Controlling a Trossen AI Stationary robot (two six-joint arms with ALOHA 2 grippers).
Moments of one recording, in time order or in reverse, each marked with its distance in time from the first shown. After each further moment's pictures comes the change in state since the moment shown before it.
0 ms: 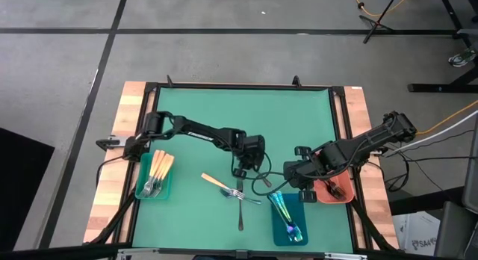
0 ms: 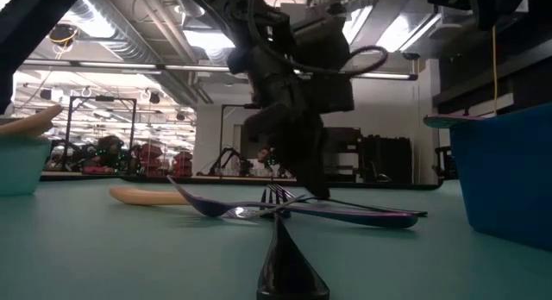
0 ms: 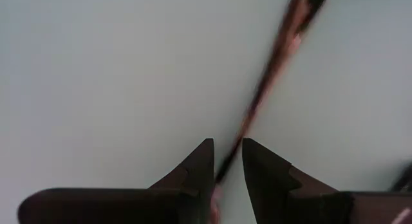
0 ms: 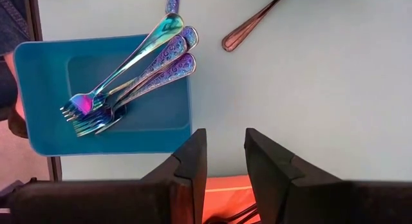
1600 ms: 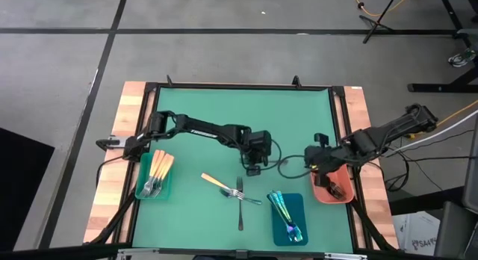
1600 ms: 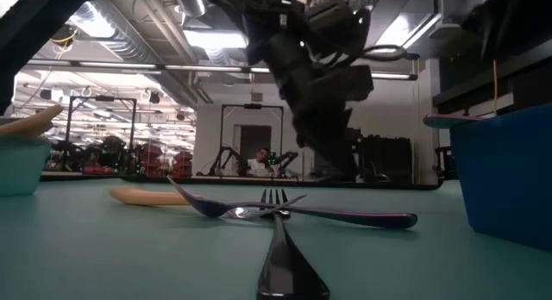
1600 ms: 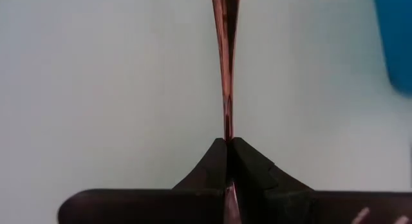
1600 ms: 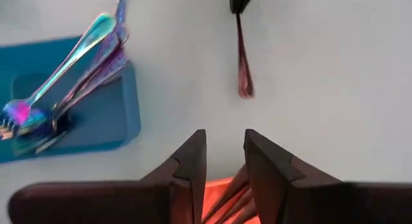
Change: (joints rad) left arm 0.017 0.041 0.133 -0.029 -0.004 -0.390; right arm 0.000 -0.418 -0.398 0.170 0.187 0.046
